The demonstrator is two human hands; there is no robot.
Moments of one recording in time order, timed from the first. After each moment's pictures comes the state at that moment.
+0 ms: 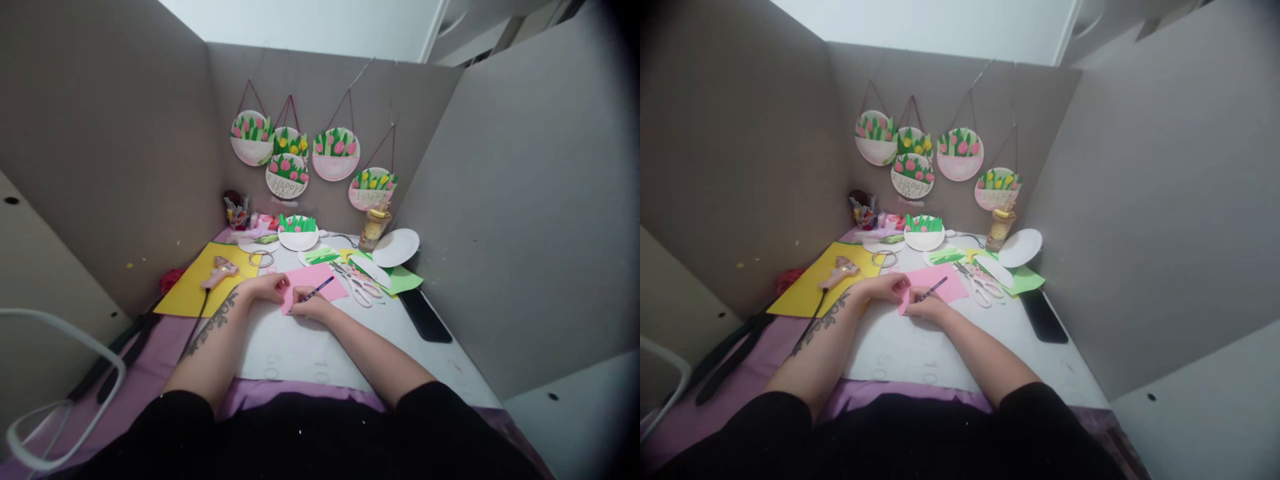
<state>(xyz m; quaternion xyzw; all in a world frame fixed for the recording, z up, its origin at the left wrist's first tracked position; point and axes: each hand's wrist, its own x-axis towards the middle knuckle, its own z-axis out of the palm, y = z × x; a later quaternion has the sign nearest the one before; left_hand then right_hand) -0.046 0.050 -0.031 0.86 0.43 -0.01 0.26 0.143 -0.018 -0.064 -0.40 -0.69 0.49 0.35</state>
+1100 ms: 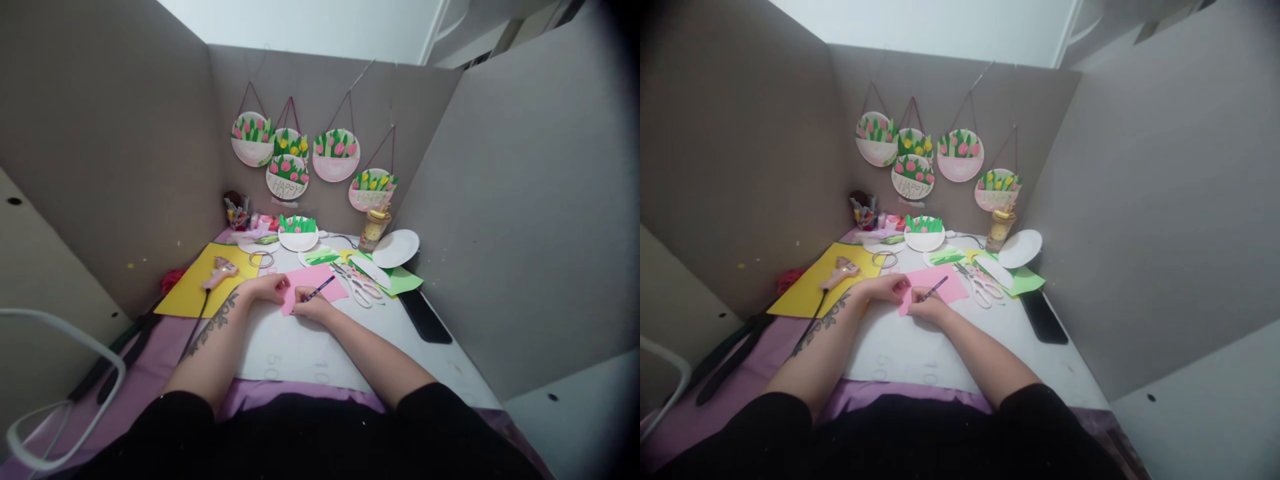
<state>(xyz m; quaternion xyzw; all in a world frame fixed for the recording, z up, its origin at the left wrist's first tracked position) -0.046 0.050 -0.032 0.86 0.44 -0.01 0.25 0.144 -0.015 -0.070 -0.43 -0.68 0.46 0.37</state>
